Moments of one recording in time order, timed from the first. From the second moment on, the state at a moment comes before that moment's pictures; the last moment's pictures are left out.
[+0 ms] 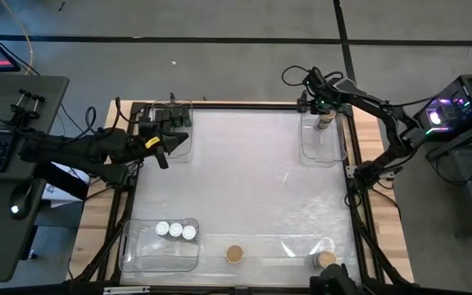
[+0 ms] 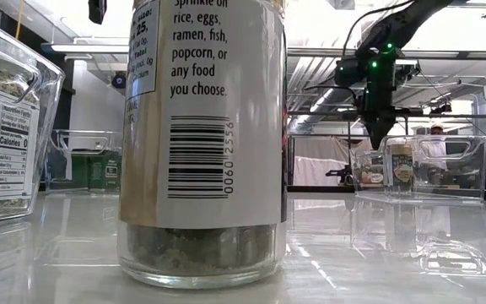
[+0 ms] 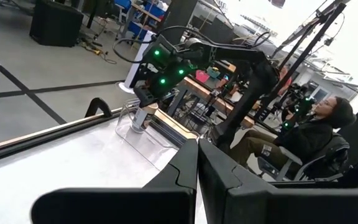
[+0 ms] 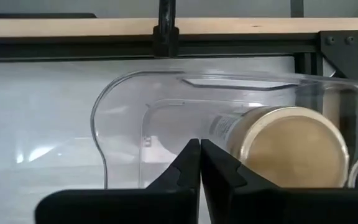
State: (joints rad) left arm -0.14 0.73 0.78 -0.11 -0.53 -0.52; right arm -0.92 1.54 1.18 -0.94 0.24 0.63
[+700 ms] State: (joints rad) left arm -0.14 0.73 0.78 -0.11 -0.55 -0.52; right arm -0.92 1.56 1.18 -1.06 0.34 0.58
